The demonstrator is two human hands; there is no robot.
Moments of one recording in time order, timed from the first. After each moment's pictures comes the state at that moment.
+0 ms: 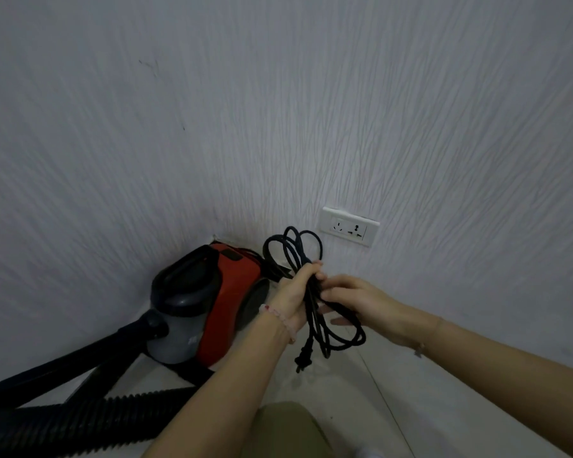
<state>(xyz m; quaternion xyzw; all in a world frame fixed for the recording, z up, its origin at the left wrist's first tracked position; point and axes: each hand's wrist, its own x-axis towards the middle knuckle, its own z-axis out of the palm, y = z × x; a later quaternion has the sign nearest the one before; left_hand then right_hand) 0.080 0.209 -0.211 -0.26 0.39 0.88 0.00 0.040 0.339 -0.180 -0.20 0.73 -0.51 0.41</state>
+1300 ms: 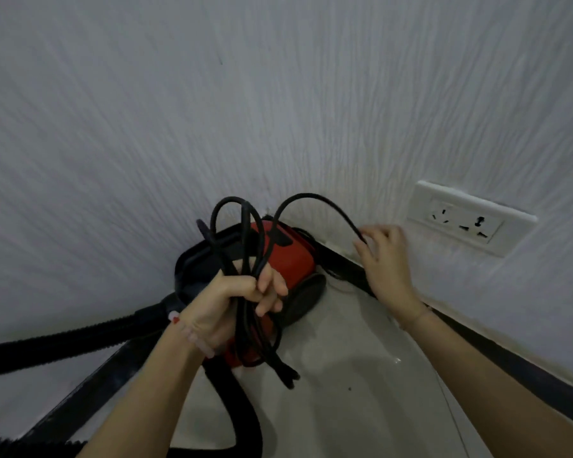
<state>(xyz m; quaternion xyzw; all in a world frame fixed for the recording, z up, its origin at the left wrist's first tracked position) 0.119 0.094 -0.235 -0.16 0.55 0.81 -0.08 -0.083 0.209 -0.342 -0.31 0.82 -0.48 0.02</state>
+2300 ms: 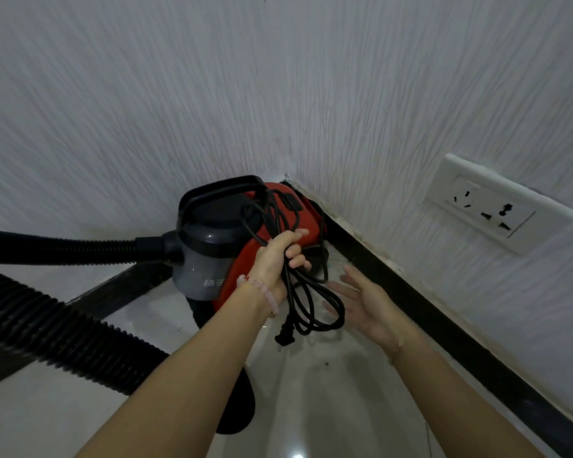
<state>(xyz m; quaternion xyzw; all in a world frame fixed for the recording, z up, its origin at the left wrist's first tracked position) 0.056 0.135 -0.319 -0.41 0.33 0.81 -0.25 -0.048 0.240 -0.389 0.03 0.52 -0.62 0.60</state>
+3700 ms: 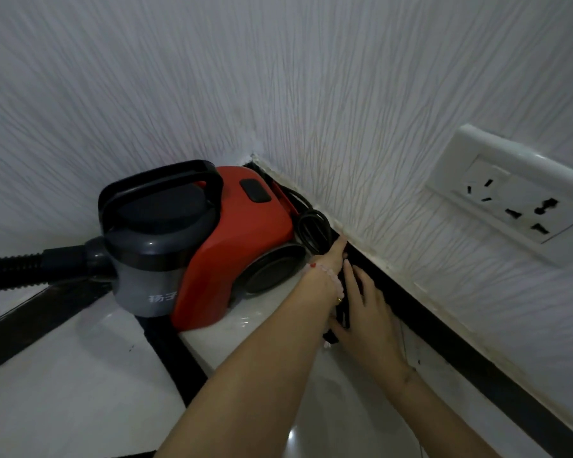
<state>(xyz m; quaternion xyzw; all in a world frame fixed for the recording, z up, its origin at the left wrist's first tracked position) -0.069 0.146 -0.412 -0.54 0.38 0.75 -0.05 -0.068 0.263 -0.476 -0.45 0.85 -0.25 0.07</state>
